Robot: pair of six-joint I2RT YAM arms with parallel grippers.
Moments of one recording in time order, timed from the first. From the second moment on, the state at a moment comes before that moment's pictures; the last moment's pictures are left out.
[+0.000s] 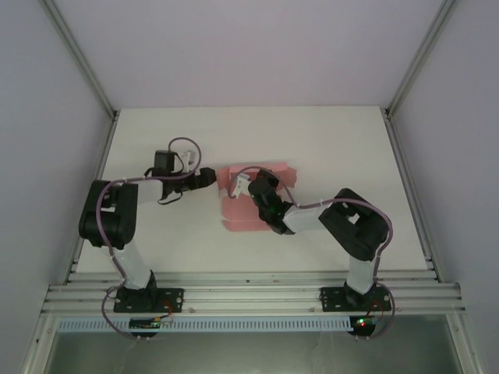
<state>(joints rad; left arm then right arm) -0.17 1.78 0.85 0.14 0.63 -0.37 0.86 1.83 0.83 0.61 0.78 -1.10</state>
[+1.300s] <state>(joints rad) -0.18 1.54 0.77 0.12 0.67 -0.33 0.74 1.59 0.89 0.18 0.48 -0.77</state>
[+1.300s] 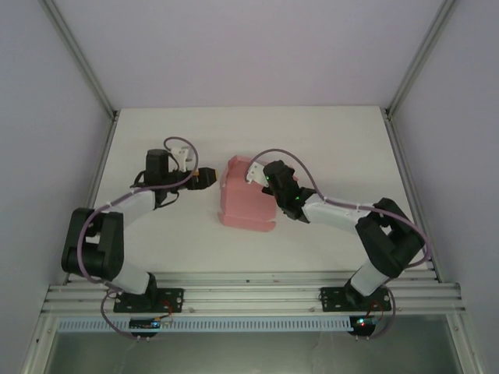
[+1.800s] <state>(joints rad) -0.30 1.71 0.96 0.12 0.79 -0.26 0.74 1.65 0.92 0.12 0.49 -0.74</state>
